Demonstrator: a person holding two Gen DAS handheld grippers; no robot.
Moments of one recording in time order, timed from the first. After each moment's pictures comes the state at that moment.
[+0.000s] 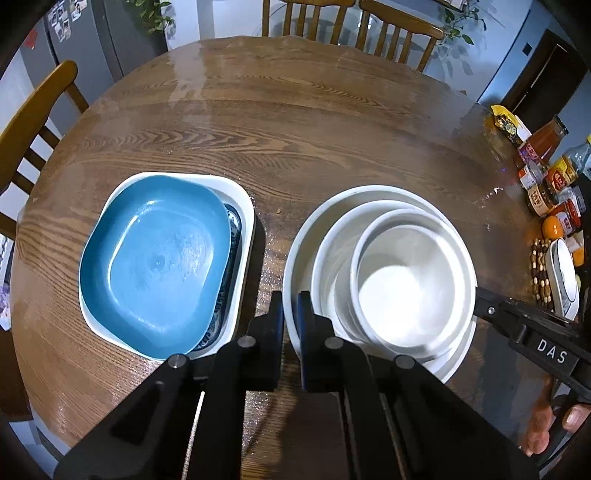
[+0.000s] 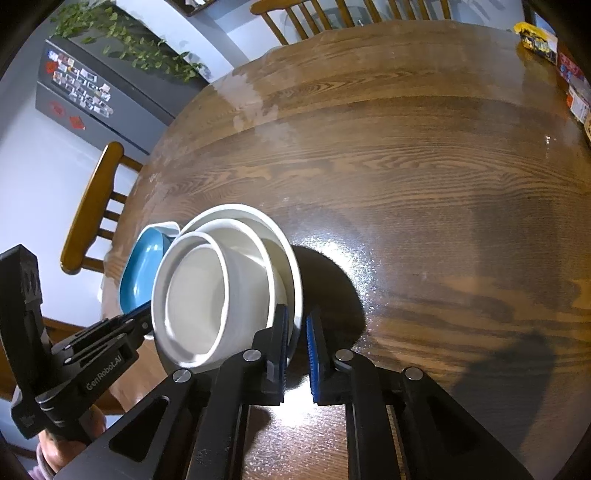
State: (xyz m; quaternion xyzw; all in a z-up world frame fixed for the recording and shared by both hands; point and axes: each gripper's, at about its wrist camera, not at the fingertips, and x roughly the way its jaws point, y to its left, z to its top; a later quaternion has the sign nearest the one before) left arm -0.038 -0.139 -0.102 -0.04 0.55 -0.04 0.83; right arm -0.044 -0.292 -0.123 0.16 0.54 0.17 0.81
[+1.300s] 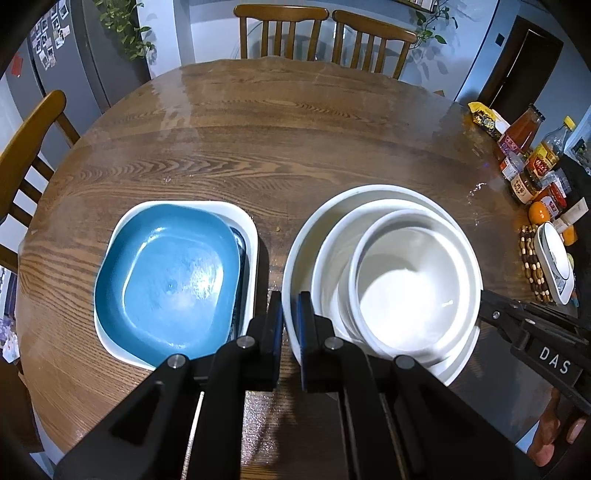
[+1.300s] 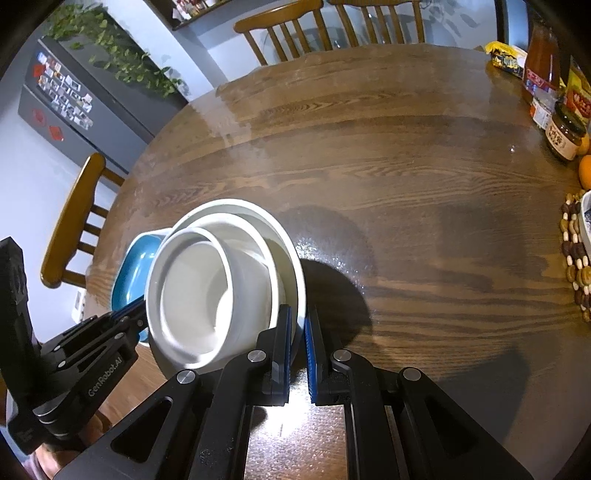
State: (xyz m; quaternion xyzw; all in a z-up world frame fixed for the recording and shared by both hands) left arm -0.054 -0.129 -0.083 -0.02 0.51 -0.07 0.85; right arm -0.068 -0.272 -0.099 0.15 0.52 0.10 0.84
